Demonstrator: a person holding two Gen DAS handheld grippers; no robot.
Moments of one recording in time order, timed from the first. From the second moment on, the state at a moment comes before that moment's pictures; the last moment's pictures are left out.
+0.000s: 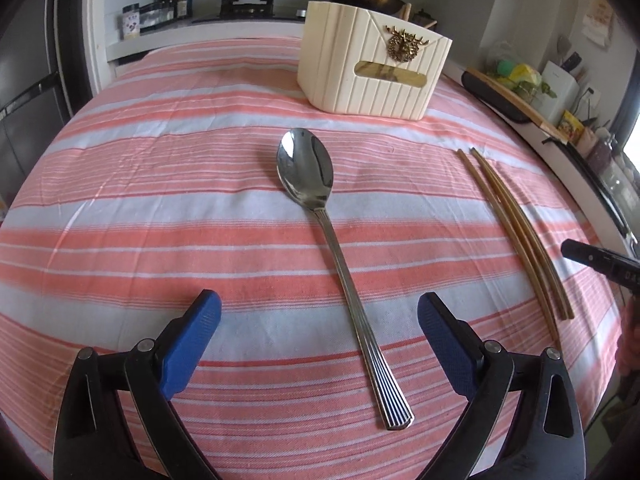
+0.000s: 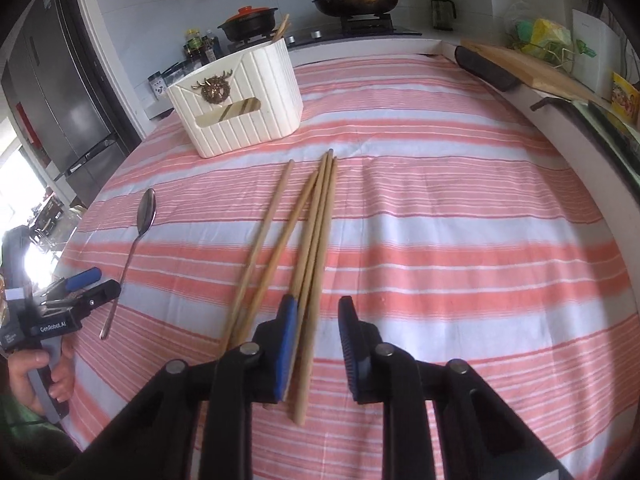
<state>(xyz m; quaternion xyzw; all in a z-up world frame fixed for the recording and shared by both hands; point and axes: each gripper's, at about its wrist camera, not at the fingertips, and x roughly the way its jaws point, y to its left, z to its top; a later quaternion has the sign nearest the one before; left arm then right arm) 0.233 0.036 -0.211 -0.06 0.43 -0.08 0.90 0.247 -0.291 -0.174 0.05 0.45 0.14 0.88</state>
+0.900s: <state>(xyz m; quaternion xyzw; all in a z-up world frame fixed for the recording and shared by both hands) 0.234 0.031 -0.213 -0.04 0.44 -0.06 0.90 0.215 -0.318 -0.190 -0.04 0.48 -0.04 0.87</state>
